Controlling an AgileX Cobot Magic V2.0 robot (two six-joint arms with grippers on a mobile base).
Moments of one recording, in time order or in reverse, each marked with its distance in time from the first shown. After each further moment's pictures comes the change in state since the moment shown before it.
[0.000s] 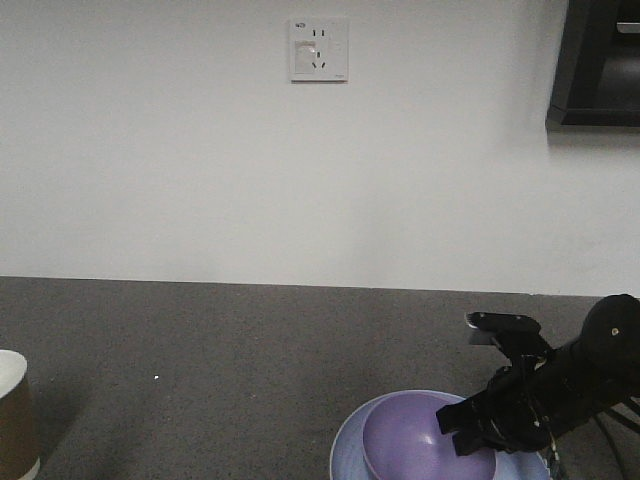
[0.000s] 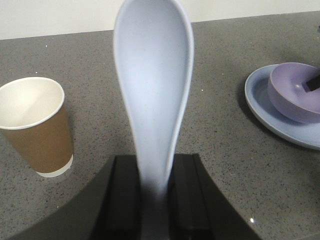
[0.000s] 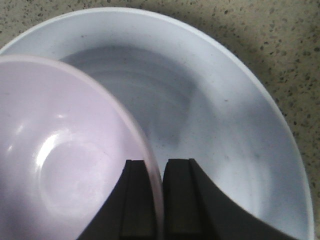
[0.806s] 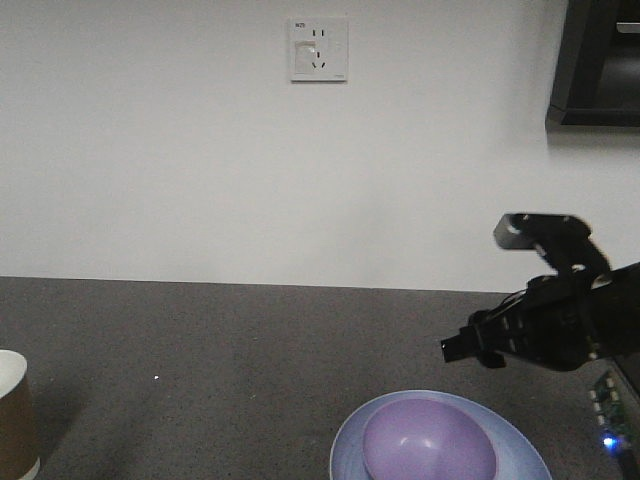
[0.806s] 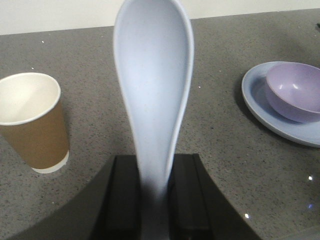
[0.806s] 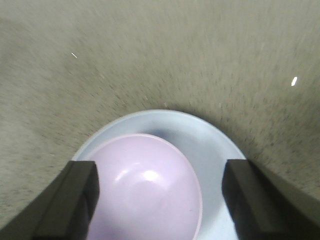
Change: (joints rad) left arm 0.000 0.006 -0.008 -0.020 0.024 0.000; right arm 0.000 -0.311 -0.077 0.015 0.048 -0.025
